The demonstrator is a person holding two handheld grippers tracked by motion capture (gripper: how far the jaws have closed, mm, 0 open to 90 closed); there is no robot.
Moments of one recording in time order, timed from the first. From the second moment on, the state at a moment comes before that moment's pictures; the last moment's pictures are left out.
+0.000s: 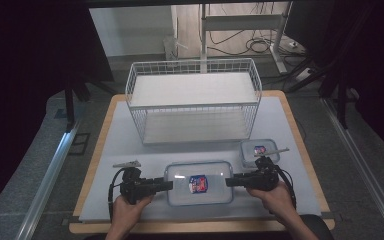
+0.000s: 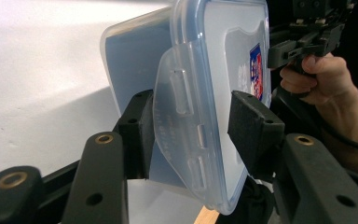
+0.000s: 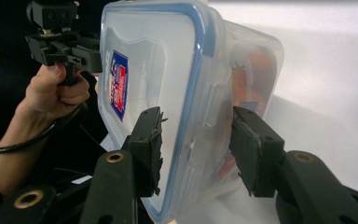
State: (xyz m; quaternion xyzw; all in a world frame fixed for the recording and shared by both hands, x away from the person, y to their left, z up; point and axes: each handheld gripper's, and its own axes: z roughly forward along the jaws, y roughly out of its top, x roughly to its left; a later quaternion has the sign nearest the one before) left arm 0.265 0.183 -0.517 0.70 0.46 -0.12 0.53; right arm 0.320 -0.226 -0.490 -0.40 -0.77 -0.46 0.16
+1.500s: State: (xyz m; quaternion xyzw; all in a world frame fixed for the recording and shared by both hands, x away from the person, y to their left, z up) left arm 0.317 0.193 -0.399 0.70 0.42 -0.02 0.57; right arm 0.370 -0.215 -0.388 -0.36 -0.75 -0.55 0.09
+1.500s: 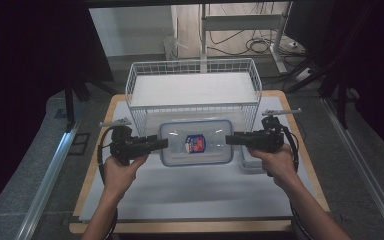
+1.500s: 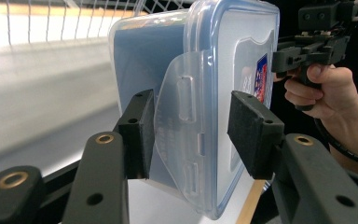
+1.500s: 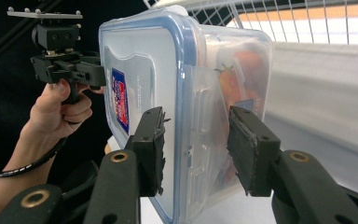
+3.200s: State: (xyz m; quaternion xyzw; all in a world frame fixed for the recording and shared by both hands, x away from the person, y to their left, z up) left arm 0.450 0.210 -0.318 0.67 0.46 -0.03 0.58; right arm 0.494 -0.194 -0.304 -0.40 -0.71 -0.57 0.07
